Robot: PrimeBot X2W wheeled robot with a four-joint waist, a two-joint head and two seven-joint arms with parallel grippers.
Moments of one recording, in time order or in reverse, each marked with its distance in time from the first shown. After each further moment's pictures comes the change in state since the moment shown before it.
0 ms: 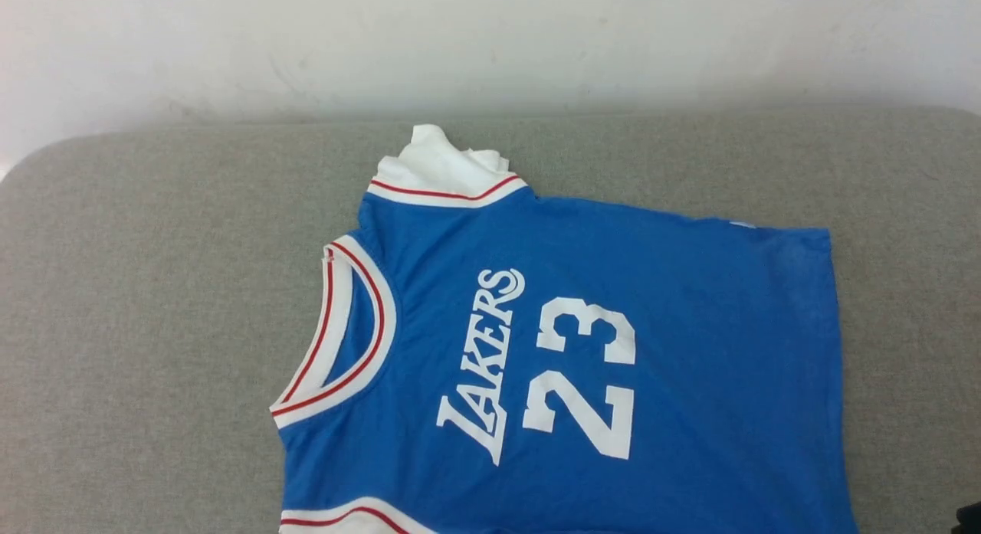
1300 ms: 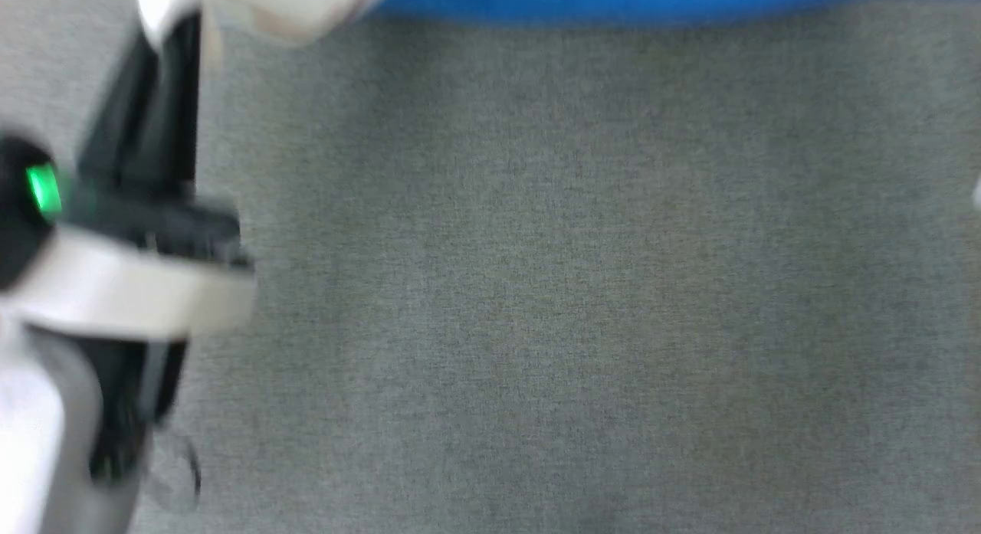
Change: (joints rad) left arm -1.025 -0.229 0.054 0.120 0.485 -0.001 -0.418; right arm -1.074 0.027 0.036 0.160 -0.224 0.000 -0.298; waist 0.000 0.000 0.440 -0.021
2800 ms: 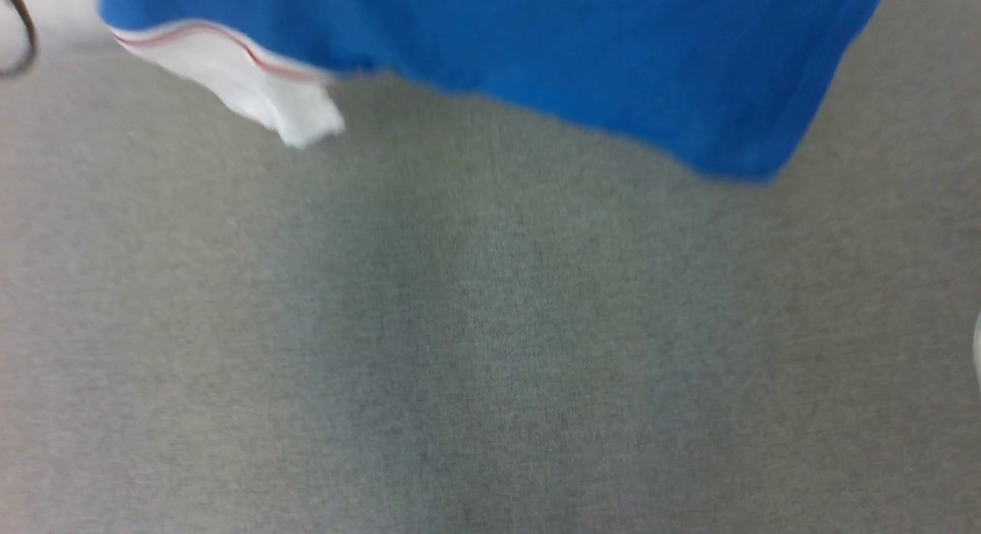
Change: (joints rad) left arm -1.117 -0.115 -0.022 0.723 0.038 -0.089 0.388; right arm -0.818 0.220 0.000 0.500 -0.307 0.000 0.221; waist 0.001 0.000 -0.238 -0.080
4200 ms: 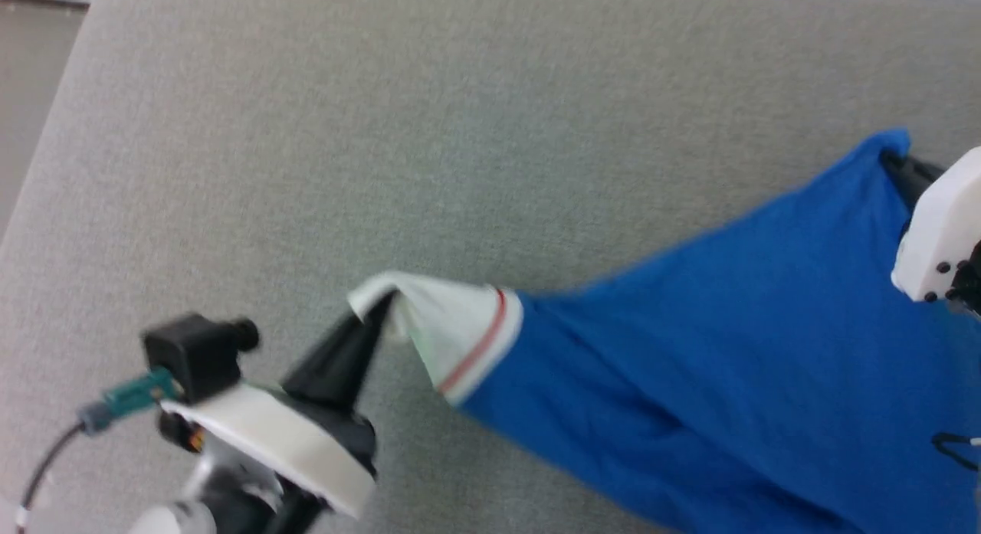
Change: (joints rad) left arm 1.561 -0.096 -0.030 -0.768 -0.268 0.010 -0.152; right arm 0.925 -0.069 -0.053 -0.404 0.124 0.000 0.186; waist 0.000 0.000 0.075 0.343
